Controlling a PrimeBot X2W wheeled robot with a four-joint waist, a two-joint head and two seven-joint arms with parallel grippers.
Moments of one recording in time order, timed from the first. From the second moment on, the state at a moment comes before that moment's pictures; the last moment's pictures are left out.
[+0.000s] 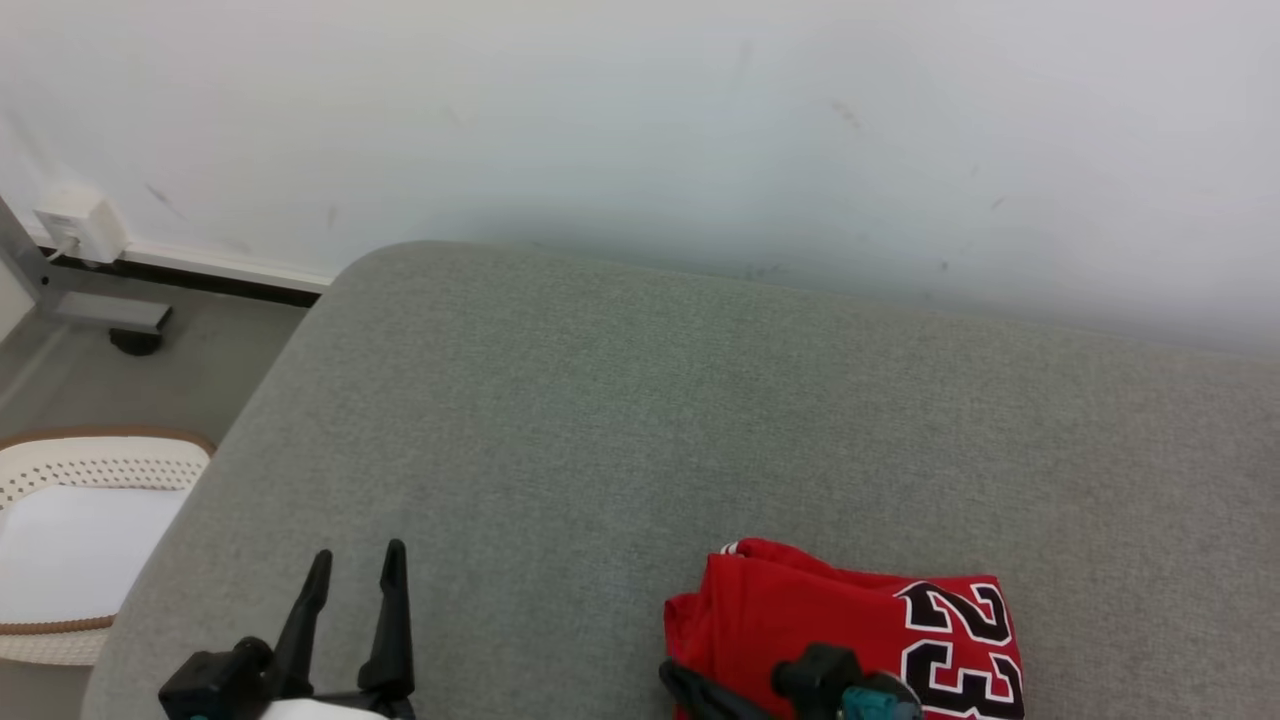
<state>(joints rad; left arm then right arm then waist) -0.03 0.05 -0.01 0.19 -0.30 -0.10 -0.26 -0.41 -0.05 1.01 0.63 0.73 0.13 -0.22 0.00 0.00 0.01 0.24</state>
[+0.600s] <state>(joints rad) -0.02 0.05 0.00 0.15 -0.29 -0.09 -0.26 -0.37 -0.20 0.55 0.34 0.50 0.13 -0.26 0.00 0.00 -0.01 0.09</state>
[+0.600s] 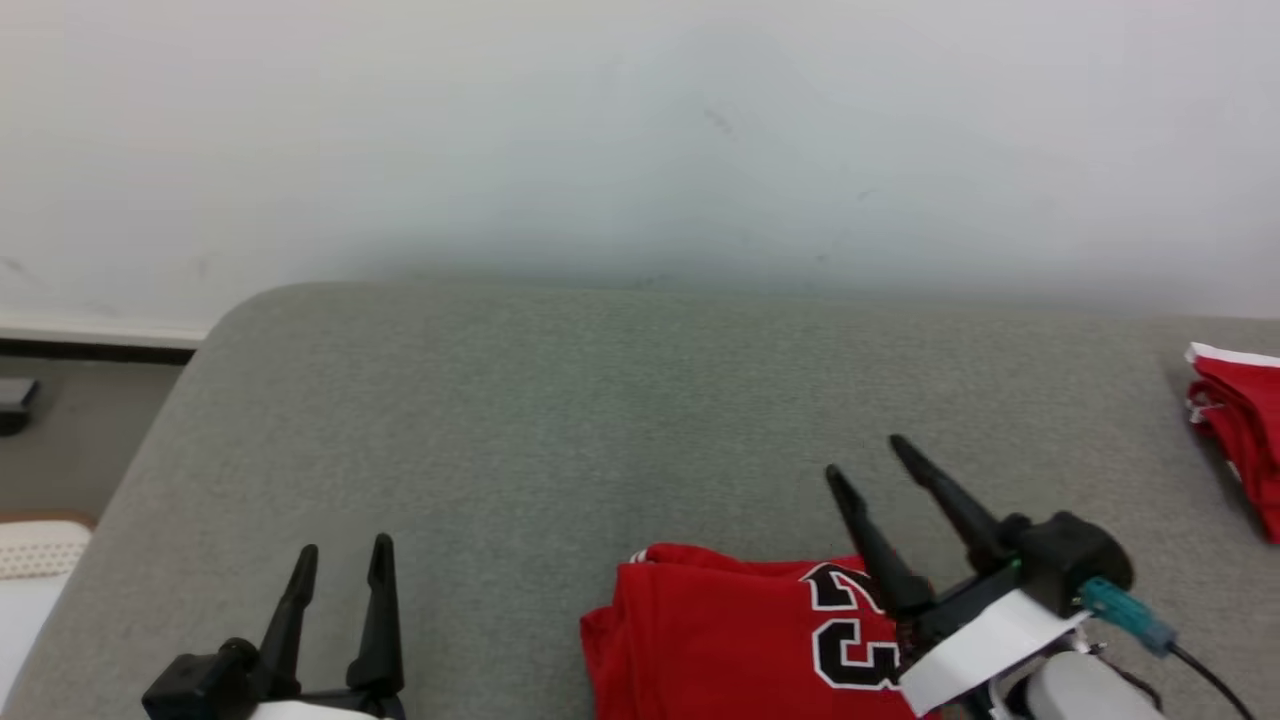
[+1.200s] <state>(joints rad) -0.02 0.05 0.05 0.12 -0.28 -0.09 -0.26 -0.16 -0.20 0.22 0.21 0.40 0.13 -0.26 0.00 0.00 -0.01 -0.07</state>
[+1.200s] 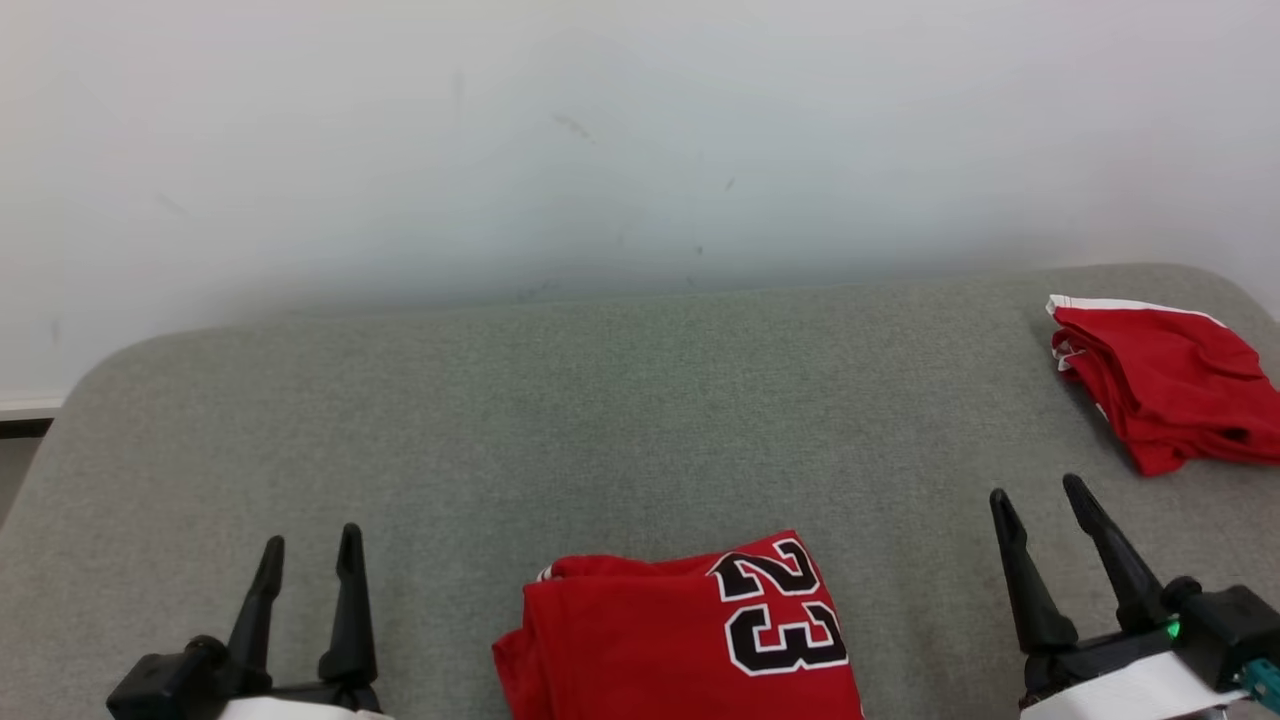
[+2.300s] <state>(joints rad) -0.03 0.05 0.03 0.12 -0.27 -0.08 -0.26 -0.22 -0.14 0.35 0.36 0.49 0.13 -0.07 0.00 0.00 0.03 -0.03</state>
